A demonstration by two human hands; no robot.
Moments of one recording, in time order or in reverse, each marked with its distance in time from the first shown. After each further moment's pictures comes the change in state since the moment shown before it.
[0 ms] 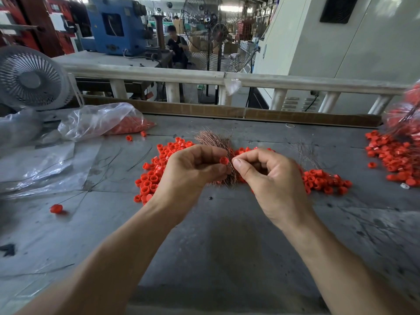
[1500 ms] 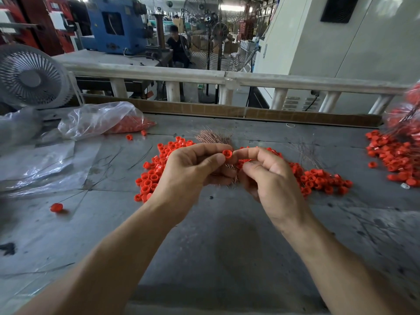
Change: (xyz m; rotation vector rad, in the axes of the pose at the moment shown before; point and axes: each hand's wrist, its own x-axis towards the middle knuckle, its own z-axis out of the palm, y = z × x) left_hand 0.000 0.001 0.000 -0.088 -0.071 0.011; right_hand 0.002 0.003 0.004 0.264 -0.094 0.235
